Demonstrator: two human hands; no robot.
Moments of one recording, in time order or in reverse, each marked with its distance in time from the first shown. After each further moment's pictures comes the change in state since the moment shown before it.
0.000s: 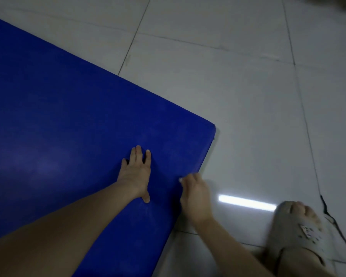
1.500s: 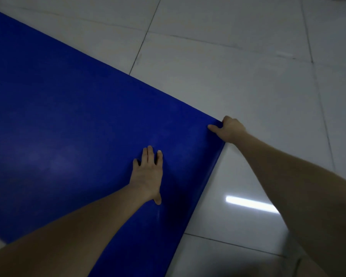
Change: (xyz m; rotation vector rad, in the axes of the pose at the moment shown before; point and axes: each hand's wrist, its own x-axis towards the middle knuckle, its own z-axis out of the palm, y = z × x) left_hand 0.007 0.000 0.006 0.002 0.043 0.018; right_hand 0.228 0.048 -0.076 -0.279 -0.393 0.399
